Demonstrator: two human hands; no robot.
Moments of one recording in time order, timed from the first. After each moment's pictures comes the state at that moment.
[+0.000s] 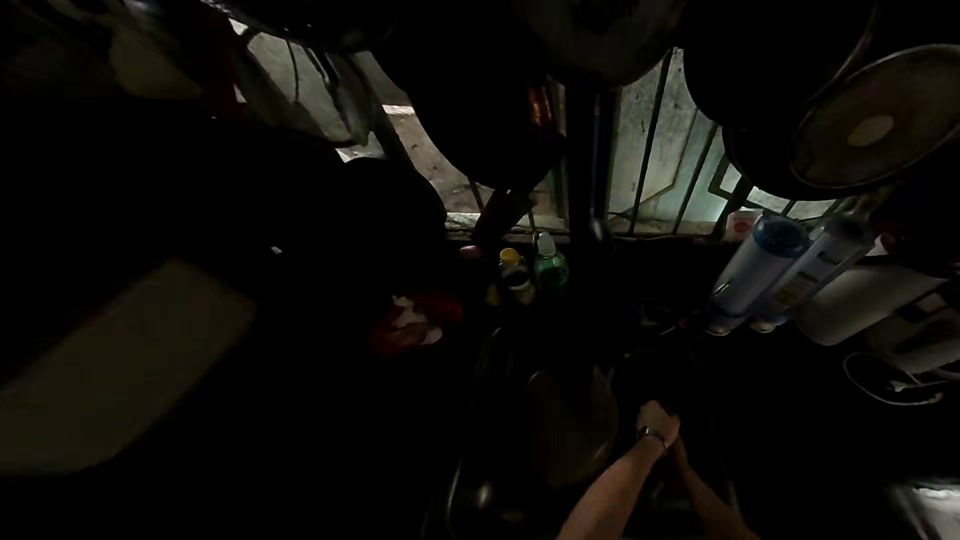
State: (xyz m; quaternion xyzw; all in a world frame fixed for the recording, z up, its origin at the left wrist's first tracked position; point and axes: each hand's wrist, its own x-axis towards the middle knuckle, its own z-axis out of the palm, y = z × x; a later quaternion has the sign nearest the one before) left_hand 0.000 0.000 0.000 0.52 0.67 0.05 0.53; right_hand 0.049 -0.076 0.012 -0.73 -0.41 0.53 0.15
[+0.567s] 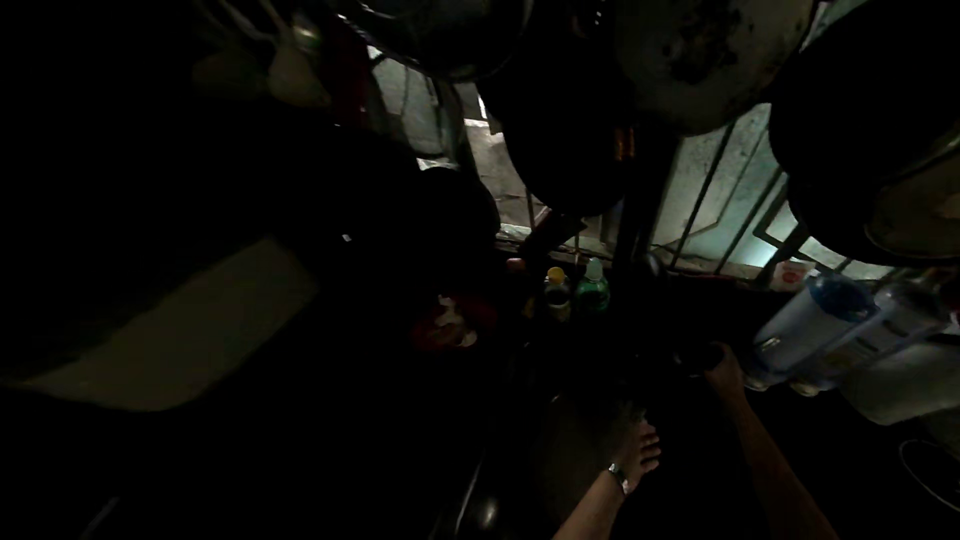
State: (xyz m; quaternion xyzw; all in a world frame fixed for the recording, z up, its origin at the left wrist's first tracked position) left_hand -0.094 0.003 -0.014 0.15 0.49 0.39 0.76; right_hand 0.069 0.121 0.093 -0.69 -0.59 0.27 0.32
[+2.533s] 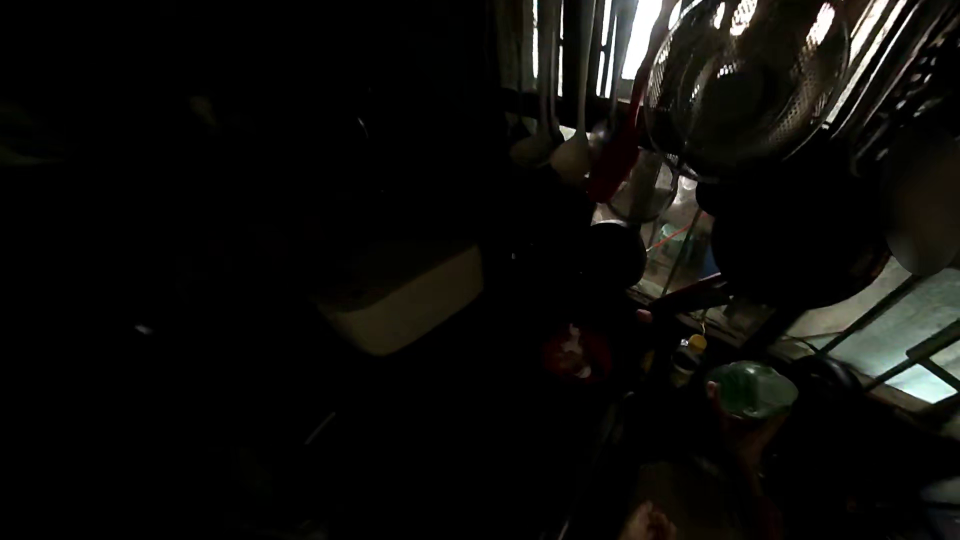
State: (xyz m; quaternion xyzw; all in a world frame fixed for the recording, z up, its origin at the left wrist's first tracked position) left_hand -0.247 -0.062 -0.020 -0.02 0.48 0.47 0.74; right_hand -0.174 0.113 0.092 -0.43 -0.58 0.16 0.67
